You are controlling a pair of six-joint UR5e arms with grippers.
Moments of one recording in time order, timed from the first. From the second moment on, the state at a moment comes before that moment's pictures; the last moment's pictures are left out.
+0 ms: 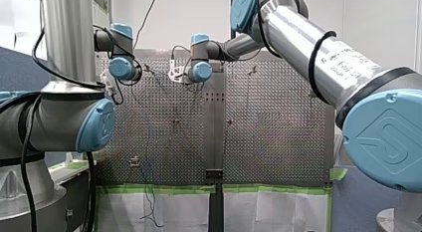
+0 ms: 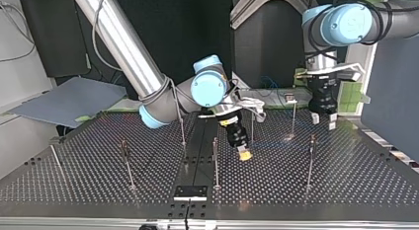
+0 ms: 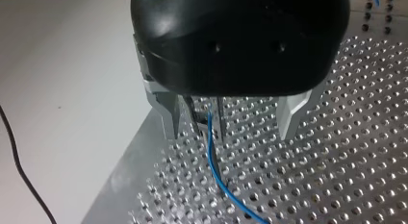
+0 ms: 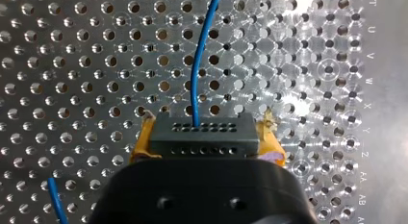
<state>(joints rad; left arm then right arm) 0.10 -1.43 -2.07 -2.66 -1.64 -1.95 2.45 -0.74 0.73 -0.03 1.65 1.59</state>
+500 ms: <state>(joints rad) 0.04 -1.44 -2.08 -2.64 -1.62 -1.83 2.45 -0.74 0.73 -0.02 1.65 1.59</state>
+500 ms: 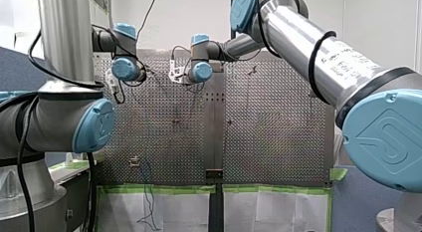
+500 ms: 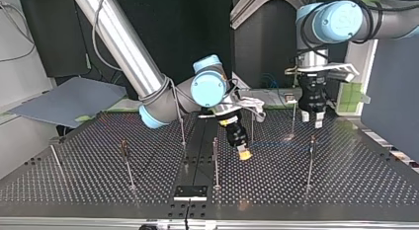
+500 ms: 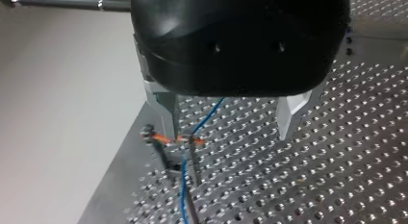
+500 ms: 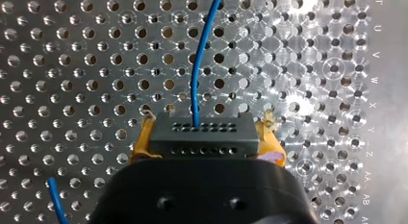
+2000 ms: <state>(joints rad) -0.12 -1.64 -1.88 -2.50 -1.83 -1.46 2.41 -0.74 0.73 -0.01 1.65 1.59</state>
